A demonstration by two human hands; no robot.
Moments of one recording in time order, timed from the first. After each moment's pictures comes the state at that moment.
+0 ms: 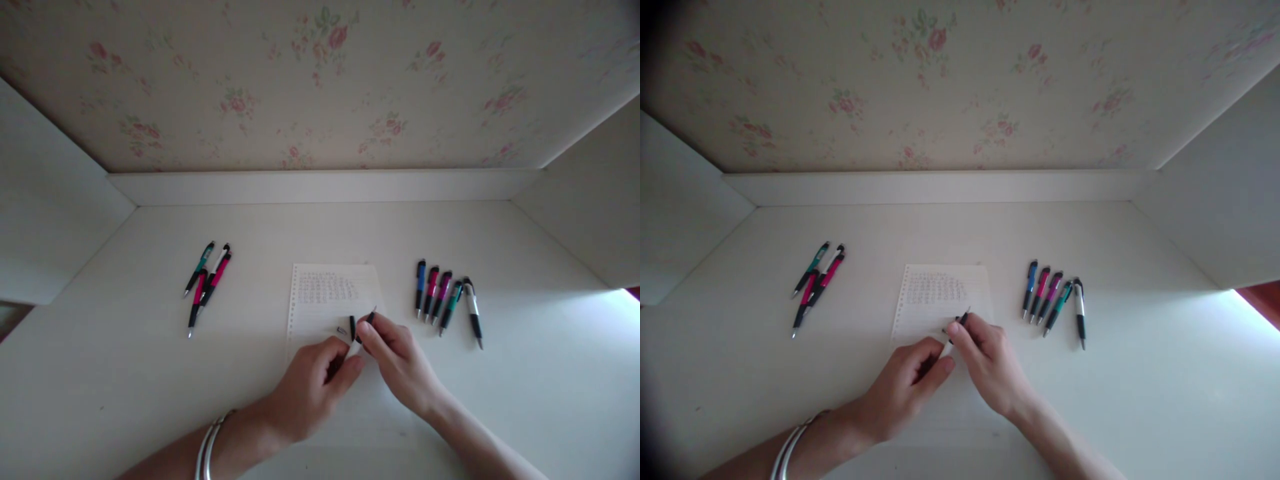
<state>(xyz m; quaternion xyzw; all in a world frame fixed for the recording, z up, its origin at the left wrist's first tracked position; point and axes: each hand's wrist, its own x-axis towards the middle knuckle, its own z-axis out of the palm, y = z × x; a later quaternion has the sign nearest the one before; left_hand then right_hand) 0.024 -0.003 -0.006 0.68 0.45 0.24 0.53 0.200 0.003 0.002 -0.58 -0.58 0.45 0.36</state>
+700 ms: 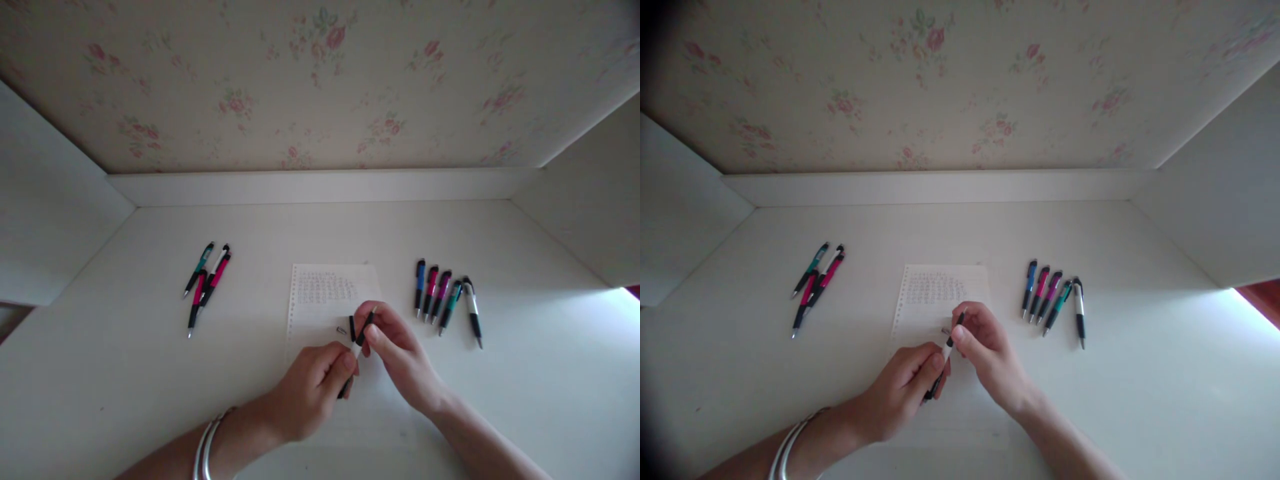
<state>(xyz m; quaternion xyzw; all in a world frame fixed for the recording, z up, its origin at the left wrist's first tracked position) 0.020 -0.001 -0.003 0.65 0.38 0.25 0.60 0.195 0.004 0.001 -0.43 -0.40 0.62 0.52</state>
